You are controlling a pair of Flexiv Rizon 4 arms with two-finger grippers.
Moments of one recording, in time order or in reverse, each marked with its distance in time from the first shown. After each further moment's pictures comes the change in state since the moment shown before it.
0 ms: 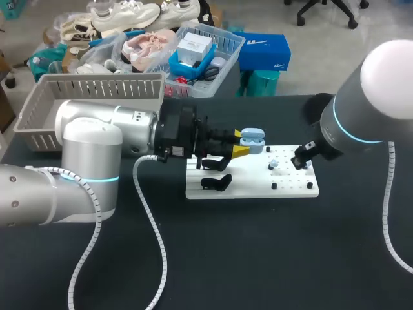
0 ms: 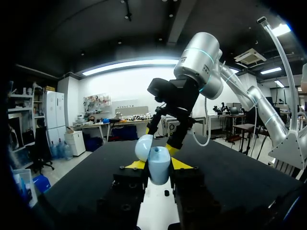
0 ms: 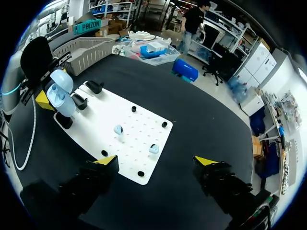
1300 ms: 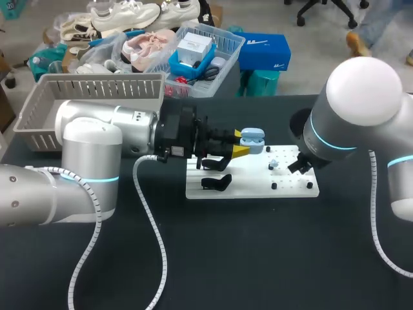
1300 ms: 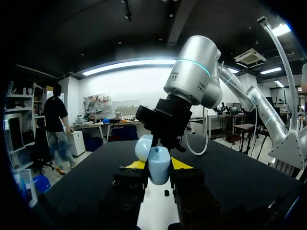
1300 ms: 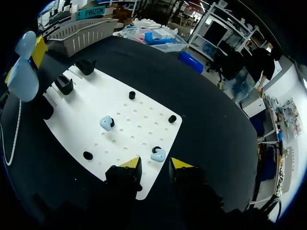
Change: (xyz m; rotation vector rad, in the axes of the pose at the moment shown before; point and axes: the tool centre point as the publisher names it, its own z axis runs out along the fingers) left arm 0.000 0.000 0.000 0.000 0.000 0.000; right arm 0.007 0.006 0.056 0.015 0.076 -0.063
